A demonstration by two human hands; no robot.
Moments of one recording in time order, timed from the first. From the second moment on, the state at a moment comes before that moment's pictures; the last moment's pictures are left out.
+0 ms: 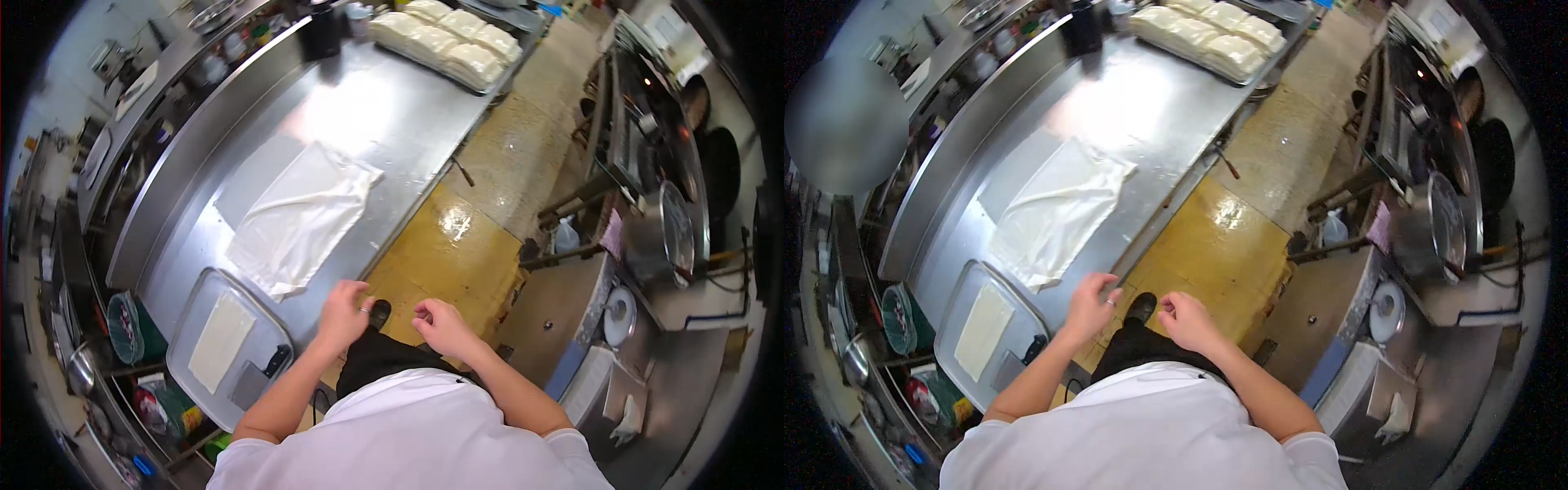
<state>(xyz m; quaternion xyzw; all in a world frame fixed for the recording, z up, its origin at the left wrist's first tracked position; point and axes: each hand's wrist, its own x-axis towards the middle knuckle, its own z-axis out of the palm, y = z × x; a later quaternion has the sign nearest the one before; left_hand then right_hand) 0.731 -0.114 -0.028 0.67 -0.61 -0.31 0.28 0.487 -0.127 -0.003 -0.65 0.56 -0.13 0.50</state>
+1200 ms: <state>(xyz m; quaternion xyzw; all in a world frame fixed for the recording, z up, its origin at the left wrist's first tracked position) 0.762 -0.141 -0.013 0.36 -0.68 -0.64 -0.03 0.472 -0.217 -0.060 -0.63 0.76 -0.13 -0.05</state>
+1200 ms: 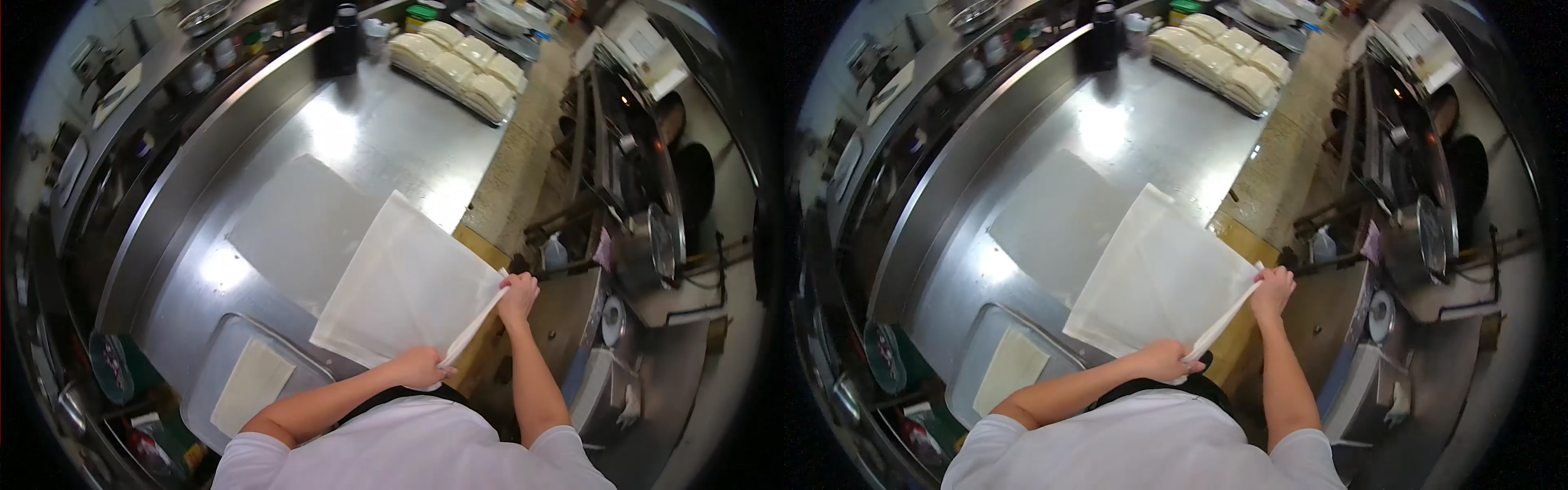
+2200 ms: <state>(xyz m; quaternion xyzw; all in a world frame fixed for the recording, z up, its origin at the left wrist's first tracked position) 0.510 0.164 0.070 0.06 -0.48 -0.86 -0.20 0.443 0.357 0.068 -0.28 0.84 -0.47 0.02</state>
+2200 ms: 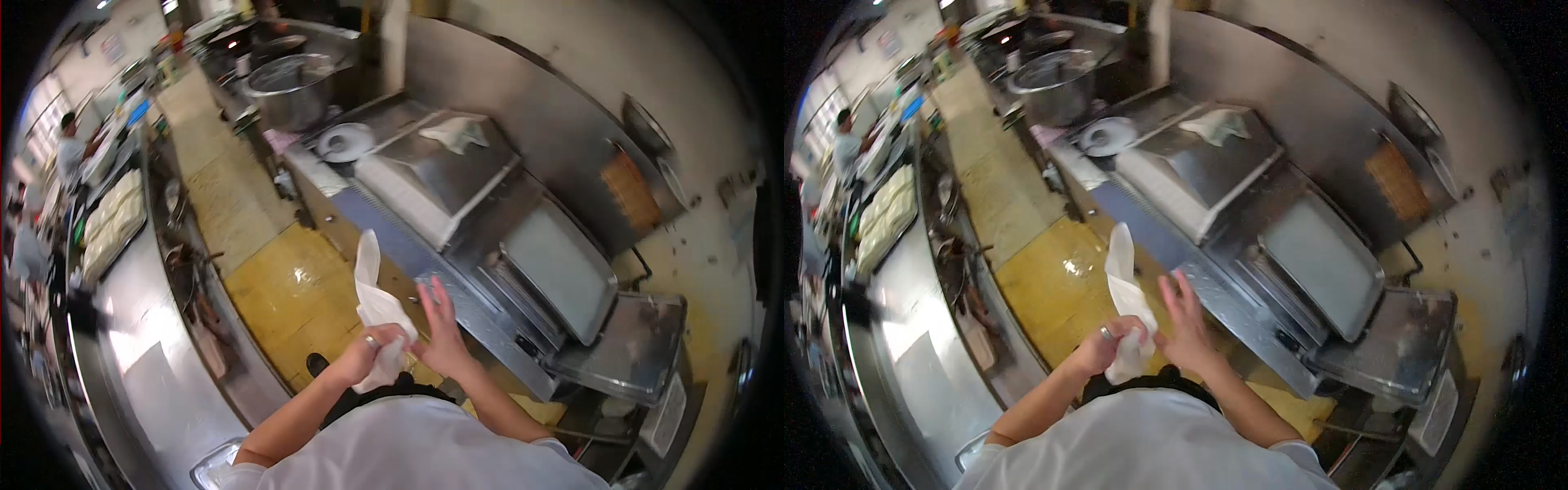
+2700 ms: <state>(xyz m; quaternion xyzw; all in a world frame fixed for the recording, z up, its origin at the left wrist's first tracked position) 0.272 0.290 0.267 -0.19 -0.72 -0.60 0.28 0.434 0.723 0.188 0.17 0.77 -0.59 -0.14</state>
